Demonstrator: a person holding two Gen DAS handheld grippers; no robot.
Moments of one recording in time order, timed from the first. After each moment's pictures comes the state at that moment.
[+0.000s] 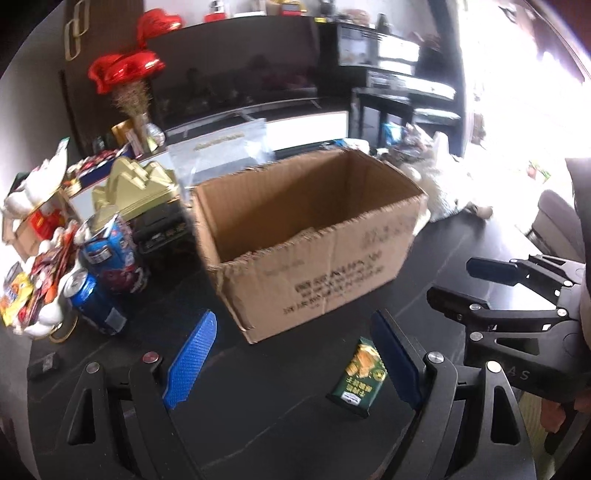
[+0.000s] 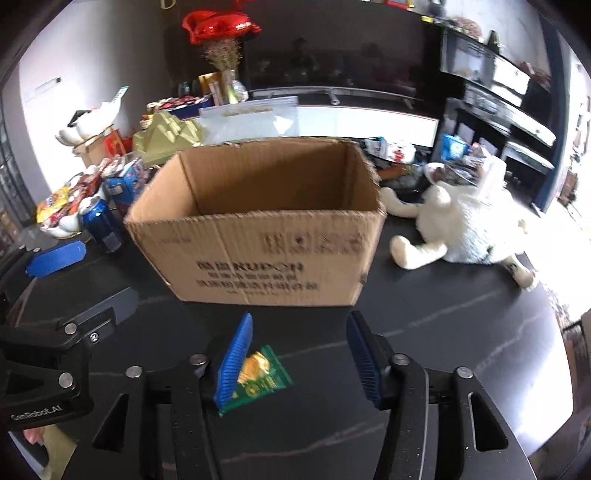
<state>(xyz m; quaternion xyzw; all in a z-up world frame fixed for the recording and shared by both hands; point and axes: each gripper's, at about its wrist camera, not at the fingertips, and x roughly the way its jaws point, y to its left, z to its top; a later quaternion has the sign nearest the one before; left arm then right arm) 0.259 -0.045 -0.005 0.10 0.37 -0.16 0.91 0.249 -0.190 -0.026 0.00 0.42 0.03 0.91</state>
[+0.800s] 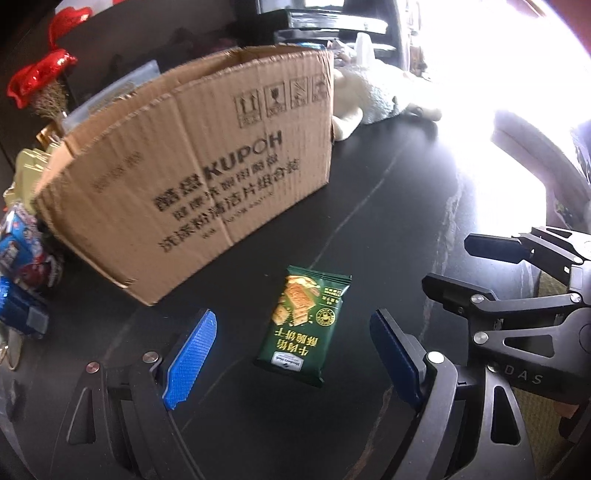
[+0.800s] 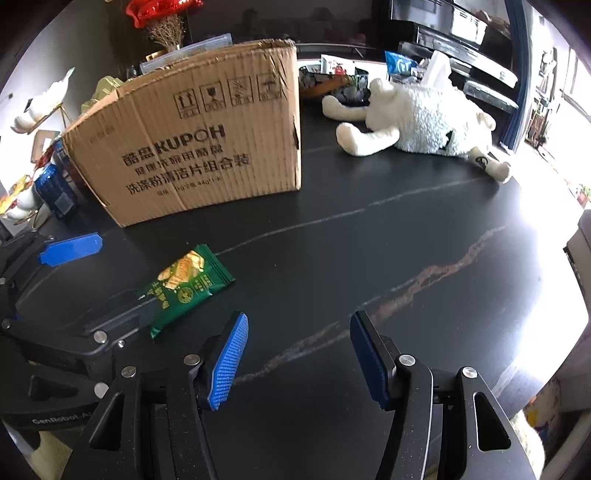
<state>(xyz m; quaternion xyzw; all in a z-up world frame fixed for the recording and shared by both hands) 0.253 -0.104 -0.099 0.17 0.45 -0.26 0.84 0.206 -0.223 -0.110 0.04 0.48 -0.04 0.87</state>
